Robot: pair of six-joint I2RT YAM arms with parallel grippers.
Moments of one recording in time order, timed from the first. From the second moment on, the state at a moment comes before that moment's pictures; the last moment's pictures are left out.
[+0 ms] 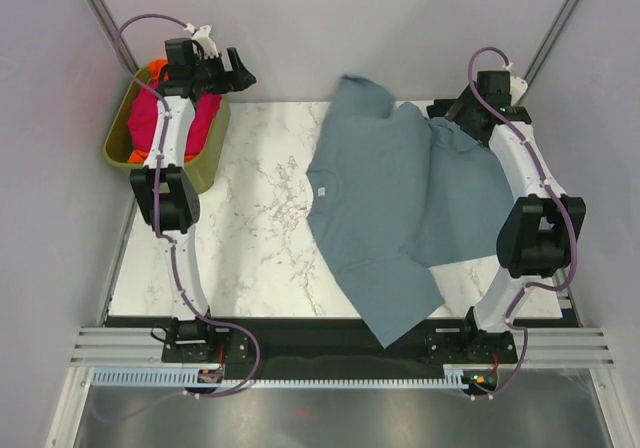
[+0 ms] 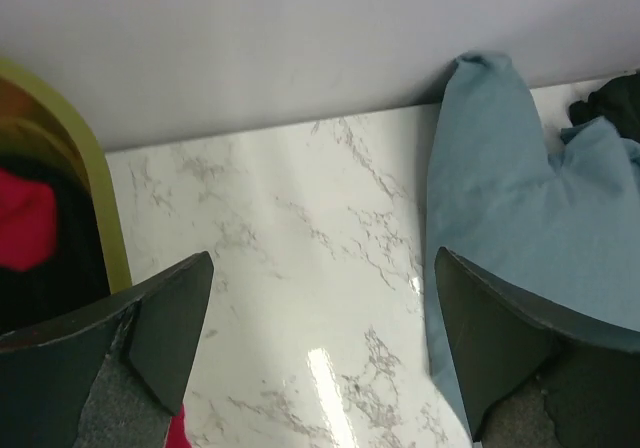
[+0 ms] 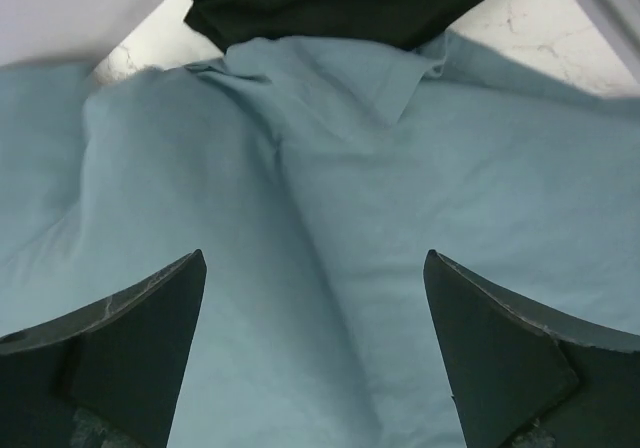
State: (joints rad) left arm 0.04 2.31 2.37 -0.43 0.52 -0.14; right arm -0.03 1.81 1.67 -0.58 0.25 0.59
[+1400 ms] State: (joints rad) left arm -0.21 1.84 1.30 -0.19 0.32 -0.53; right arm 0.68 2.07 1.47 -0.45 0.28 0.60
